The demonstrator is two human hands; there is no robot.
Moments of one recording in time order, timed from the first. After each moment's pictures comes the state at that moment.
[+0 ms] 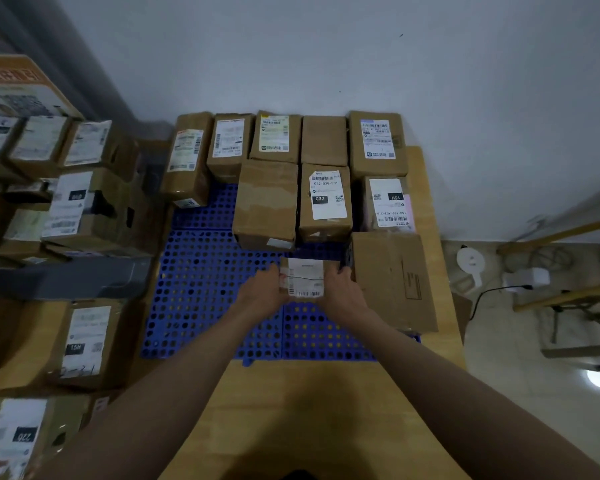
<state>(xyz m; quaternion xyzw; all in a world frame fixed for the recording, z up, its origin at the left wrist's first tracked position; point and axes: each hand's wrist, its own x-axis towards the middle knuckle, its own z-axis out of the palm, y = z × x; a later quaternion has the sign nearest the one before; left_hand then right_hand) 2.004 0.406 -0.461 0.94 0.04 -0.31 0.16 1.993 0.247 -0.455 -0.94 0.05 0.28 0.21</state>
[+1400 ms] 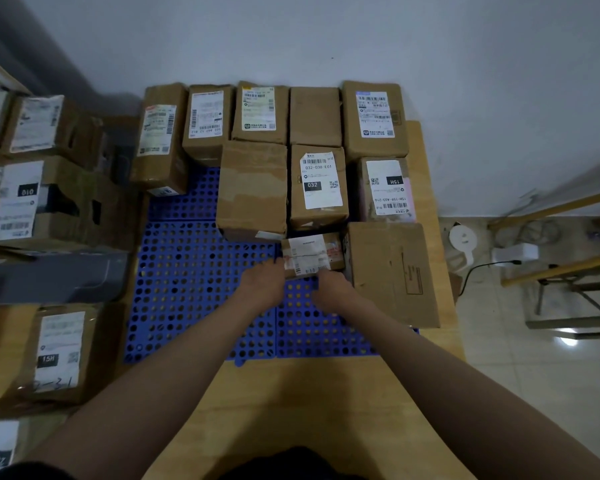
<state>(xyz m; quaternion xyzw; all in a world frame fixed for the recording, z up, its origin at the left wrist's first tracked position) 2.035 0.389 -0.493 0.94 -0.07 -0.34 0.01 2.022 0.244 -0.486 -0.87 0.06 0.45 0.21</state>
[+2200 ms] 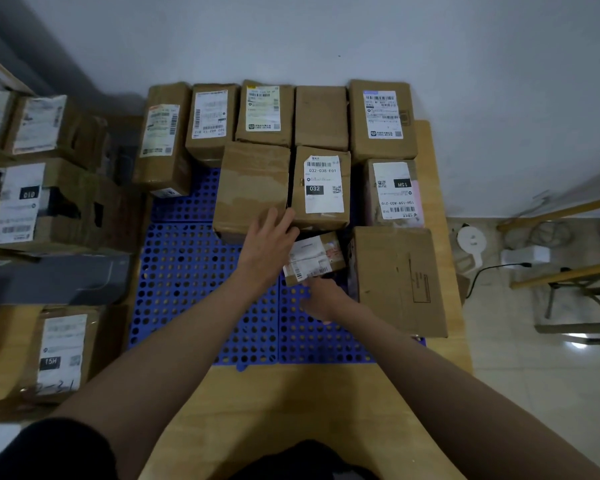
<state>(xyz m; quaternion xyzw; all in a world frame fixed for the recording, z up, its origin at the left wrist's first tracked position) 2.074 0.396 -0.481 0.97 -0.21 -0.03 -0.12 2.026 0.259 -0.487 -0.83 0.02 0.51 0.23</state>
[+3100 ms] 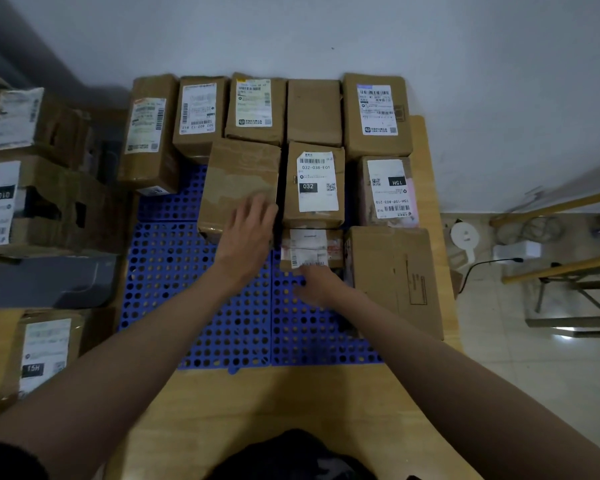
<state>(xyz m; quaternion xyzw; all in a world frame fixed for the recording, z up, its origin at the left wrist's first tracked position) 2.085 0.412 -0.470 0.99 -0.15 -0.04 0.00 2.054 0.249 -0.493 -0.84 -0.05 0.49 0.23</state>
